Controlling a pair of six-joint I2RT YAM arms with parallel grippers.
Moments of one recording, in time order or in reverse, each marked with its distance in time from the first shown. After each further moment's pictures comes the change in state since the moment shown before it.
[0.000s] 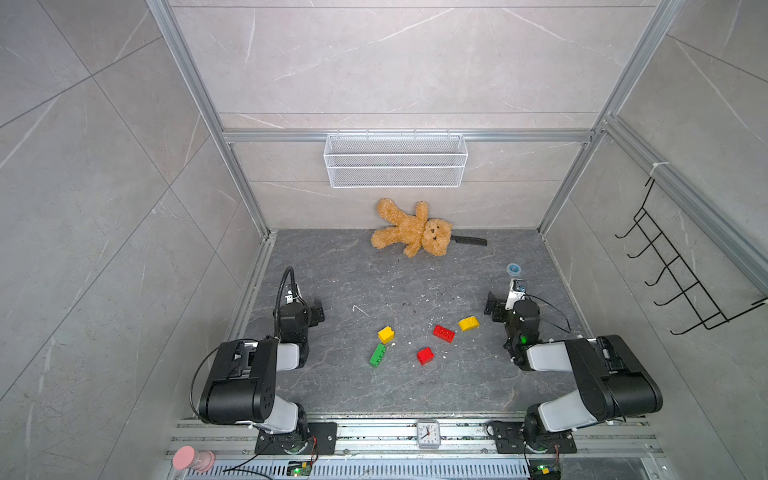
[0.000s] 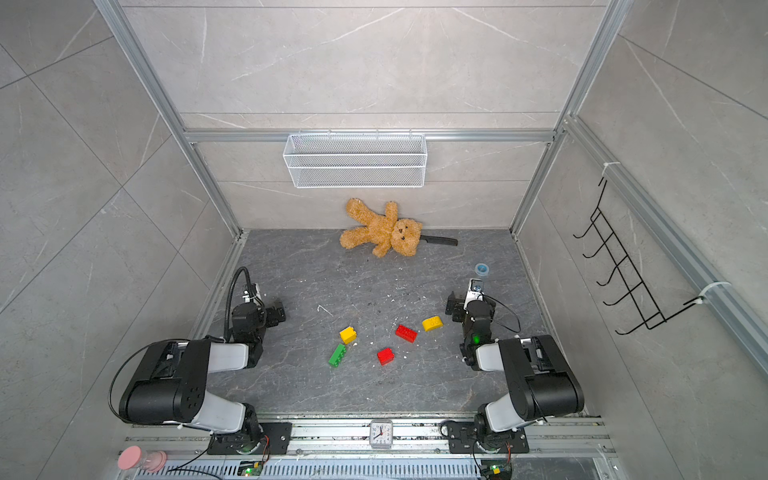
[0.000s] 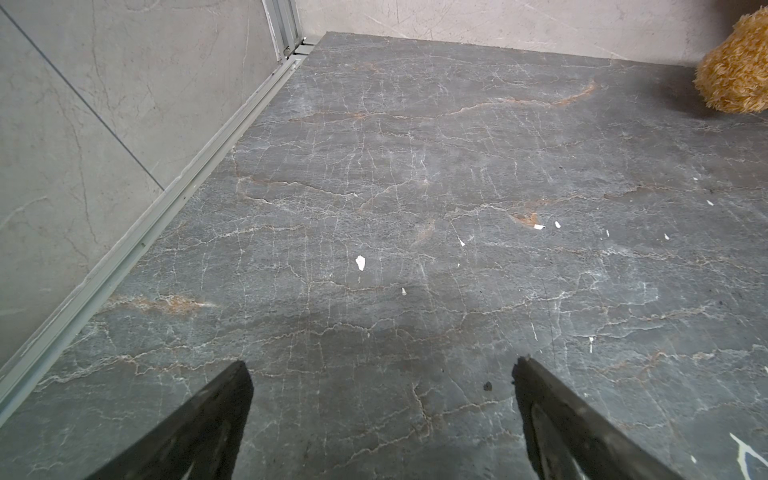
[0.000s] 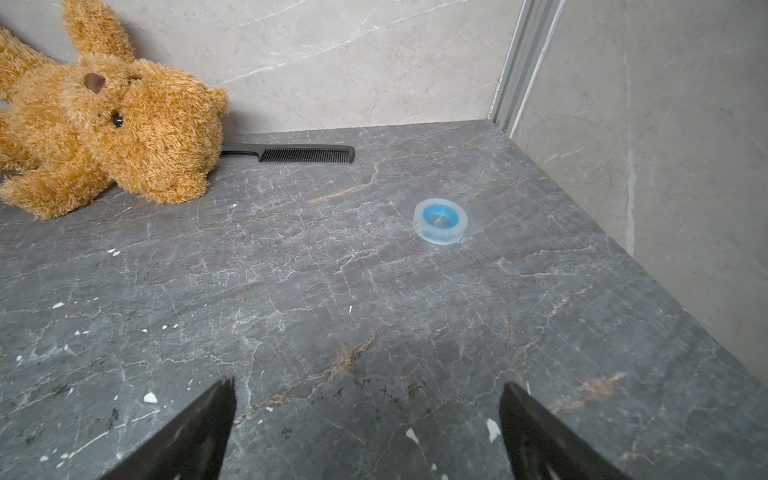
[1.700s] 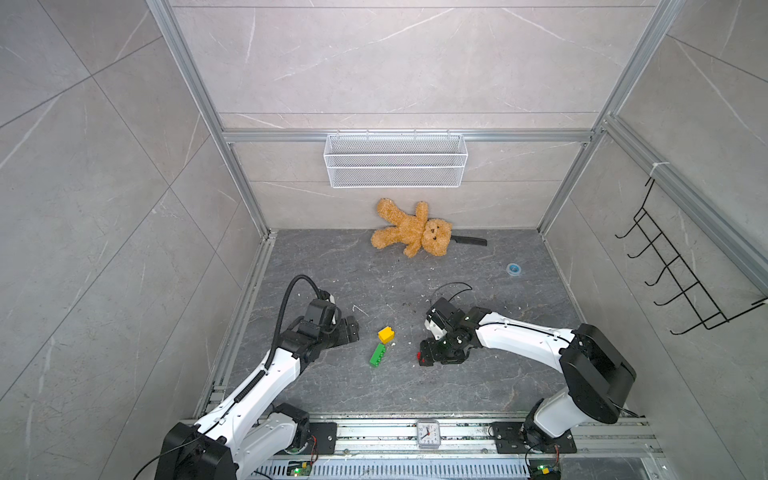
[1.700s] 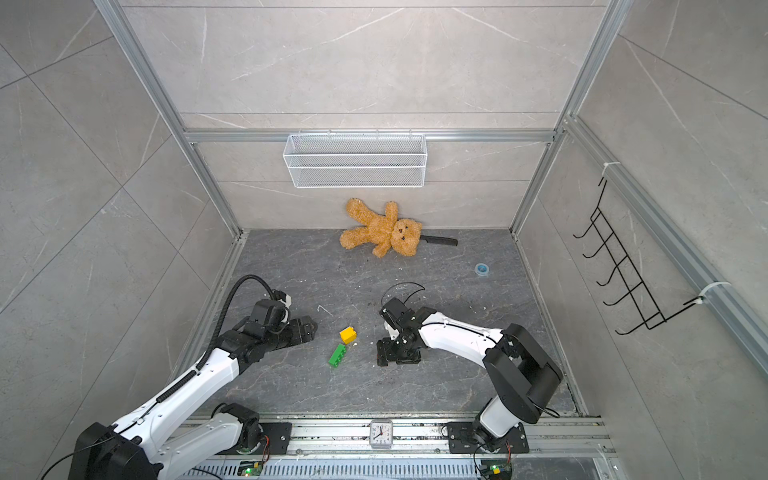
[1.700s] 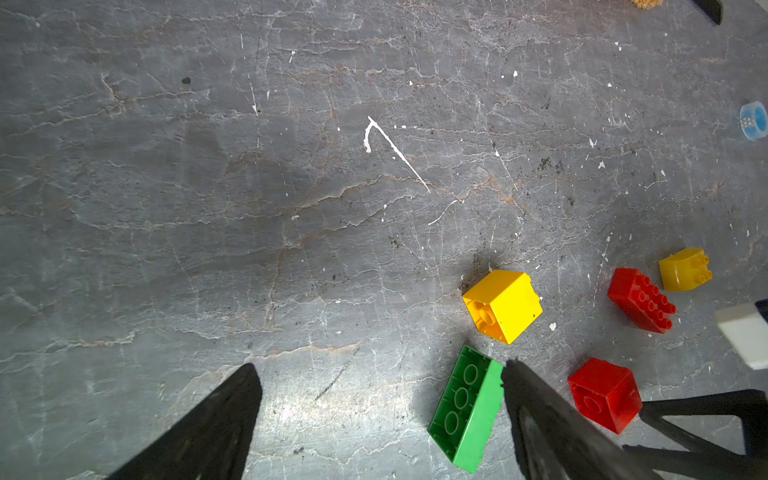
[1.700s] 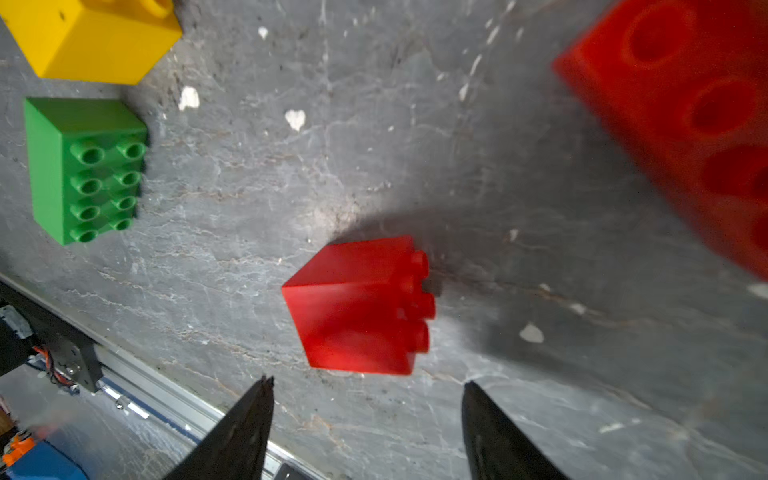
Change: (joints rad) left arm -0.414 -0.486 0.288 -1.229 0.210 -0.481; right arm 0.676 0.072 0.616 -1.537 -0.529 0.544
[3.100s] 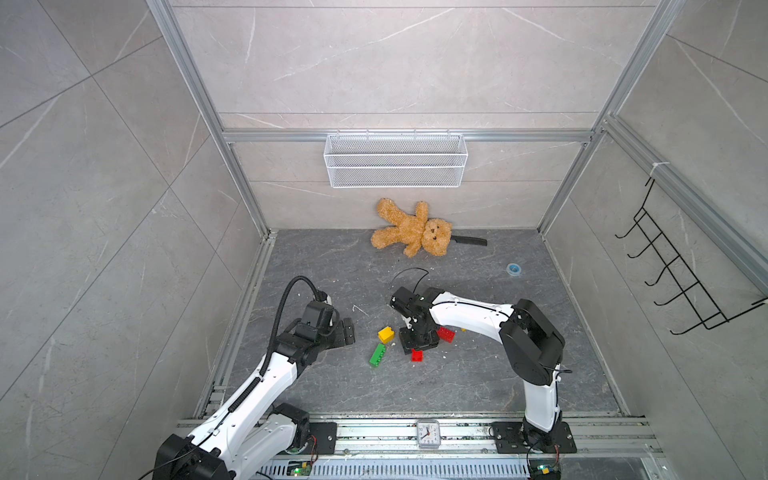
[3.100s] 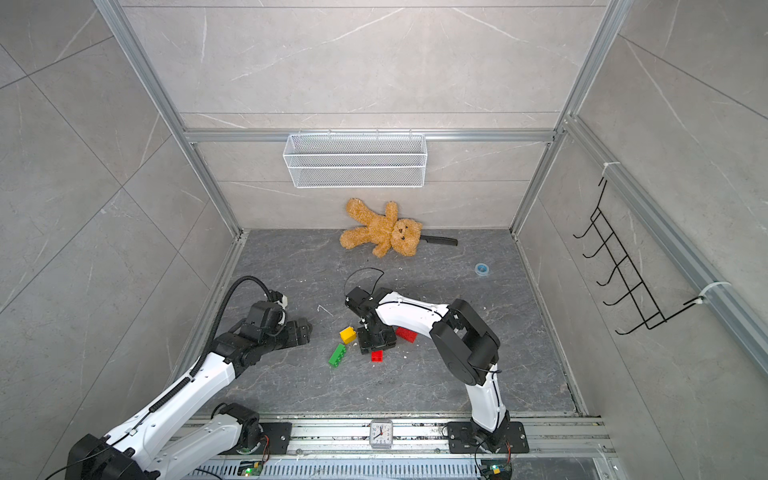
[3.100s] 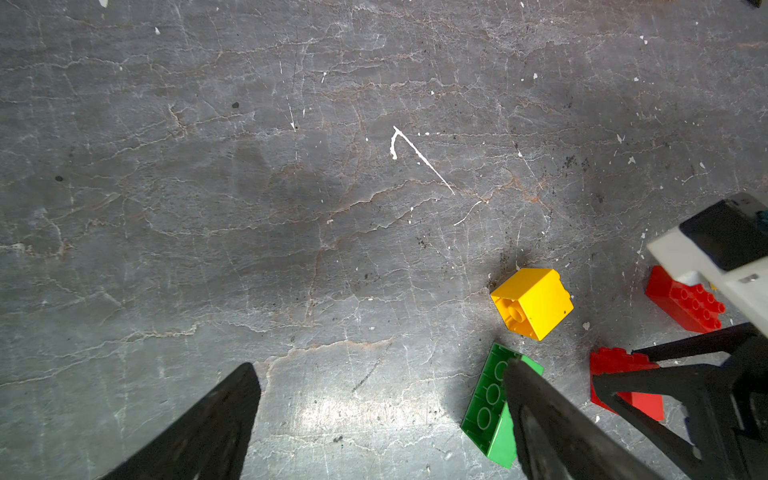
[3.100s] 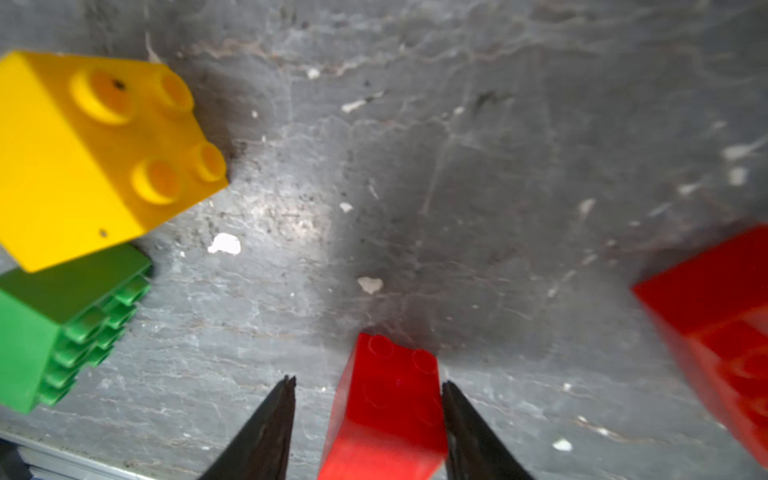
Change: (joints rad) left arm 0.000 -0.050 -0.002 -0.049 -0.079 0.063; right arm 0.084 0.406 0.493 -0.292 0.180 -0.068
